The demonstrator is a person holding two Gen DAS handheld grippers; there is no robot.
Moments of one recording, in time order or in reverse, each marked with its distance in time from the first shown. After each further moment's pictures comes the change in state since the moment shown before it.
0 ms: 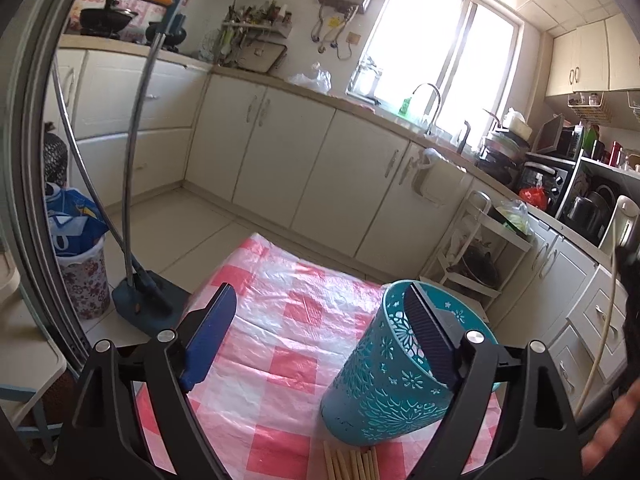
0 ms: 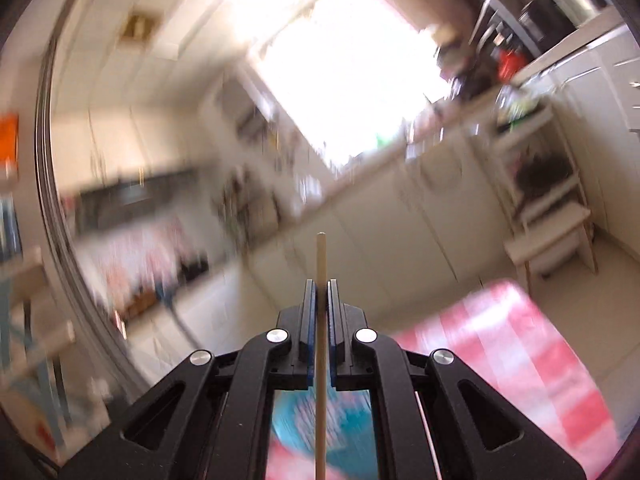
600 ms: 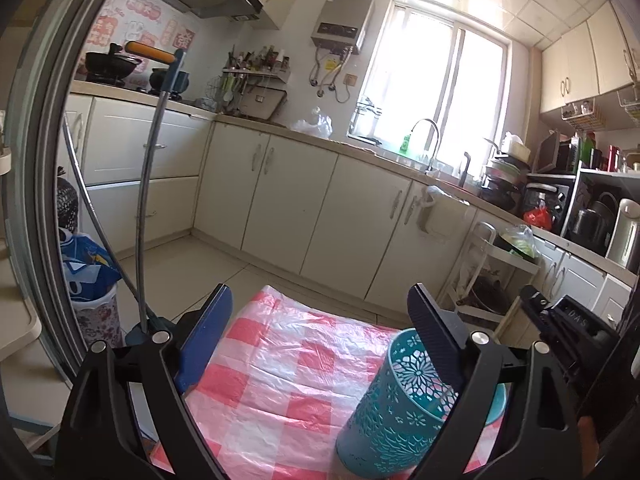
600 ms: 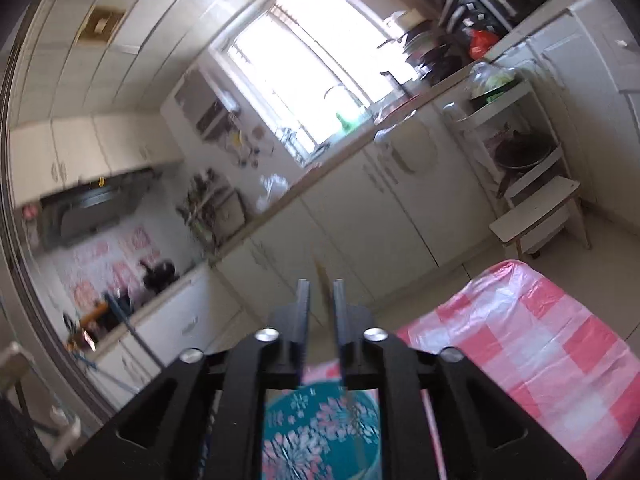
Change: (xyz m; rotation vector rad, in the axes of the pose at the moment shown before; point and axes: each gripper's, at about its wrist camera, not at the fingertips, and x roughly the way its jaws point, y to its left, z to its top) left arm -0.018 -0.006 0.021 0.062 -0.132 0.011; right arm 0.085 -0.025 -0.041 -0.007 0.091 -0.115
